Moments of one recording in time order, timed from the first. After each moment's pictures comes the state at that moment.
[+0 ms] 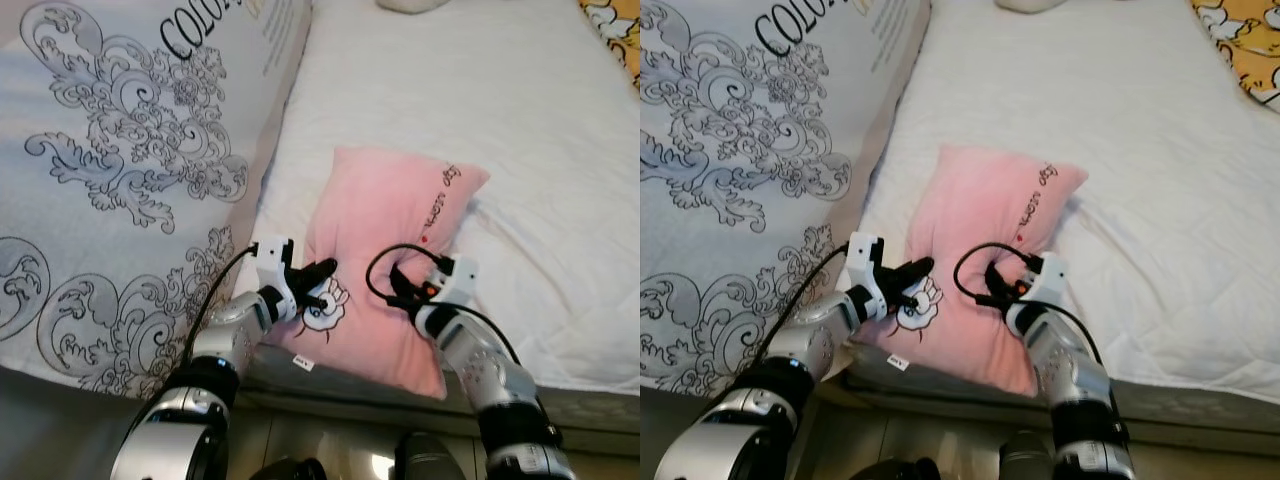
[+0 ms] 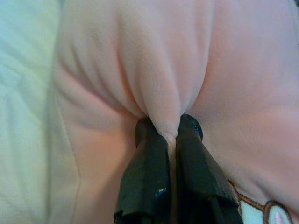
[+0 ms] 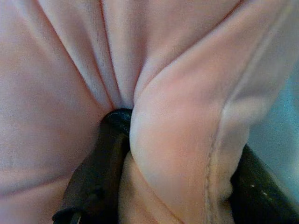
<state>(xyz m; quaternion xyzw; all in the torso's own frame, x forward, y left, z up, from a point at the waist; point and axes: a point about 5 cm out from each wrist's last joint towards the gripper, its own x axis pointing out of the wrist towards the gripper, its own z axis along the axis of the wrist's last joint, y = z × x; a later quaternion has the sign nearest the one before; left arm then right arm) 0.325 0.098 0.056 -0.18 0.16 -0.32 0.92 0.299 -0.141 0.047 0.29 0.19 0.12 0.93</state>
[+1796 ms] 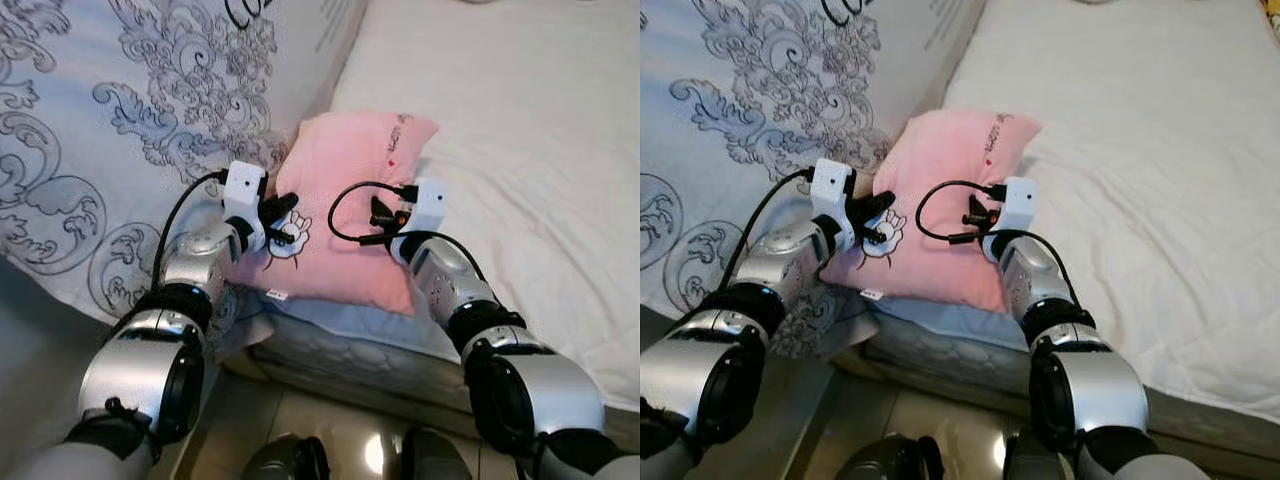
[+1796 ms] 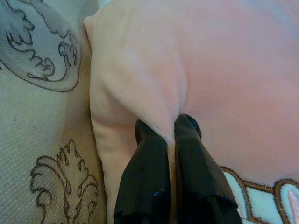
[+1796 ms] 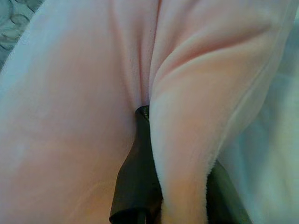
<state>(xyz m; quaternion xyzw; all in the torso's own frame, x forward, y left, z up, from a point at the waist) 0.387 0.140 0.134 -0.02 0.10 -0.24 0.97 0.380 -0.112 0.110 0.14 0.12 0.15 0.97</state>
